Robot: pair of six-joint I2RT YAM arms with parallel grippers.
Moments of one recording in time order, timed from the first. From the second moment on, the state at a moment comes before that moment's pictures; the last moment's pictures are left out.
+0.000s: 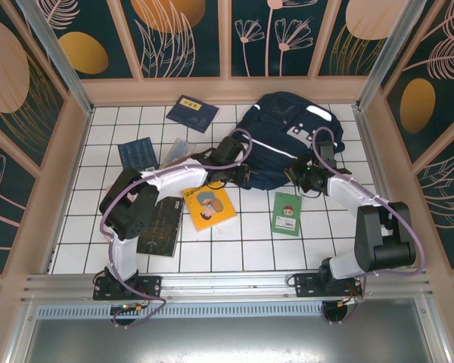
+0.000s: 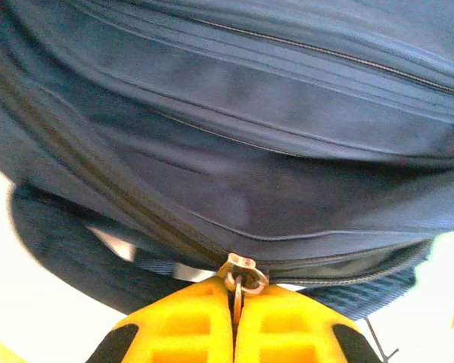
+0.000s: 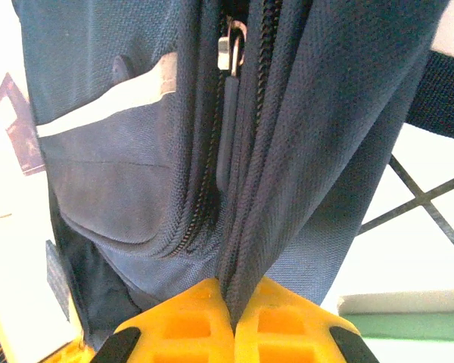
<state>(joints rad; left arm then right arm) -0.71 1.96 1.38 -0.30 0.13 -0.46 0.12 1.44 0.79 -0.22 -0.36 1.02</state>
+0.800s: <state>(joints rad) -0.63 1.94 1.43 -0.32 0.24 -0.42 0.01 1.58 1.03 -0.42 -0.42 0.81</state>
